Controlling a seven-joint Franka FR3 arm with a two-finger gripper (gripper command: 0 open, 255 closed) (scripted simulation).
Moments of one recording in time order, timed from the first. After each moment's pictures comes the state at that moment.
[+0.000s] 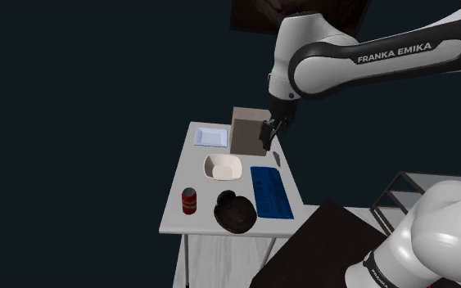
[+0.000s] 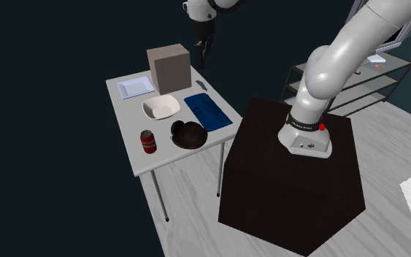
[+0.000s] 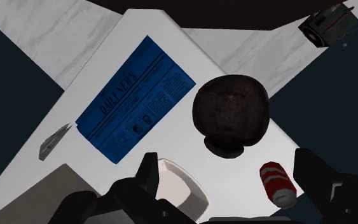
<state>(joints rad) -0.01 -0.42 0.15 -2.40 -0.05 1.97 0.06</state>
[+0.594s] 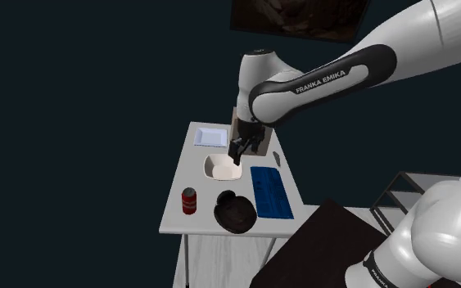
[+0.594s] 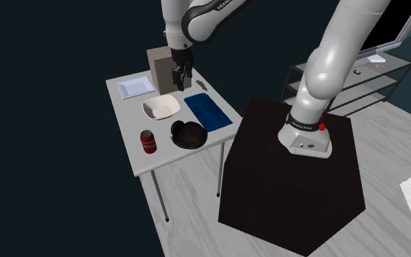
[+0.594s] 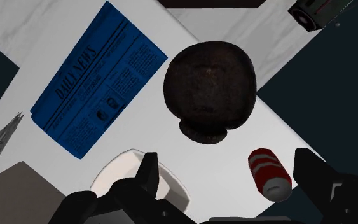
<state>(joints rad) 0.00 -0.10 0.21 -2.31 -0.07 2.20 0.18</state>
